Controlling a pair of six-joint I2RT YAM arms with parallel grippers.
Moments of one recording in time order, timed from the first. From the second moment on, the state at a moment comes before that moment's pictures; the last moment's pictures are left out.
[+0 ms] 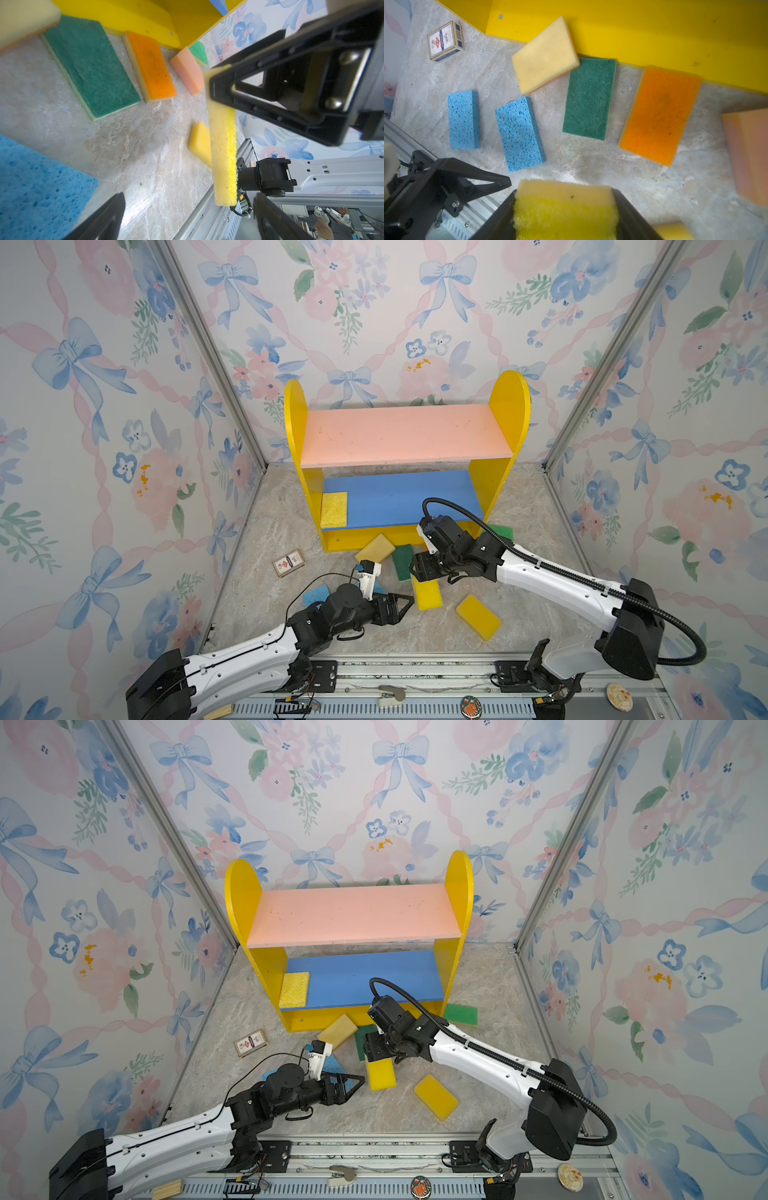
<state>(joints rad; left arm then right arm) -0.99 0.83 0.26 0.17 0.09 -0.93 0.90 1.47 1.20 -0.73 -0.02 0.55</state>
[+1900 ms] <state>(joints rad) -0.53 0.69 0.34 0.42 0.57 -1.13 0.77 1.20 0.93 -0.12 -0.63 0.84</state>
